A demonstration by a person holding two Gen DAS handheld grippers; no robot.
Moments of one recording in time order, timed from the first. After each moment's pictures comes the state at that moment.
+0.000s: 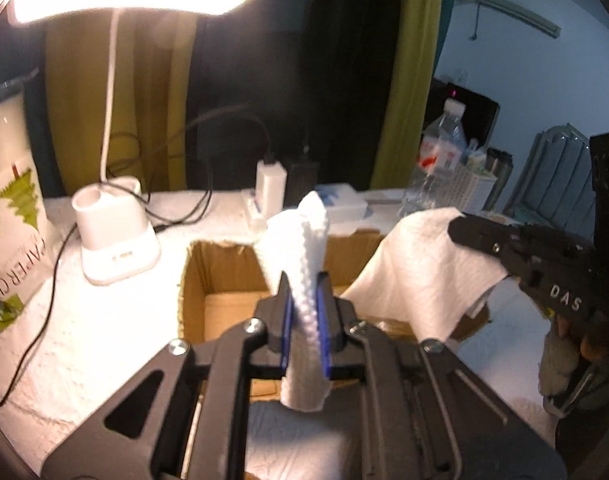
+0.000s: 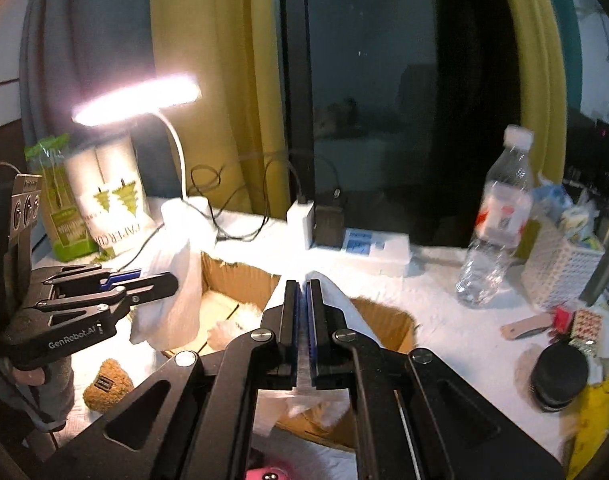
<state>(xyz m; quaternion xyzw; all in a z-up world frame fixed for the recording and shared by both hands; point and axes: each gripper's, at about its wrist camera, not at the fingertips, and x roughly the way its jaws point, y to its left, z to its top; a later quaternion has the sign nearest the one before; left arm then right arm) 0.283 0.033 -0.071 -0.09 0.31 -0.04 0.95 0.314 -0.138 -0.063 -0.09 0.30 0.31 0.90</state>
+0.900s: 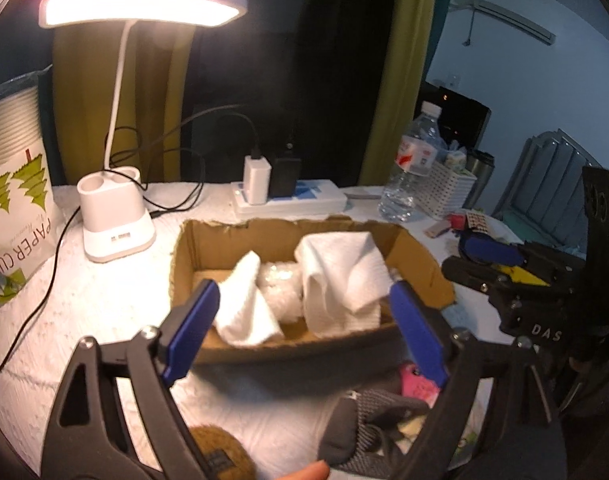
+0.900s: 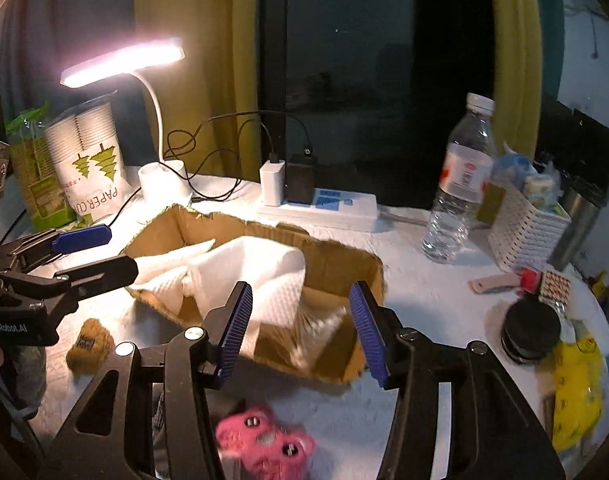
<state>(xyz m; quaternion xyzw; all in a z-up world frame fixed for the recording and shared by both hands) 0.240 0.018 -0.059 -0.10 0.30 -0.06 0.95 0.274 -0.166 -0.064 -0.12 0.33 0.25 0.90</state>
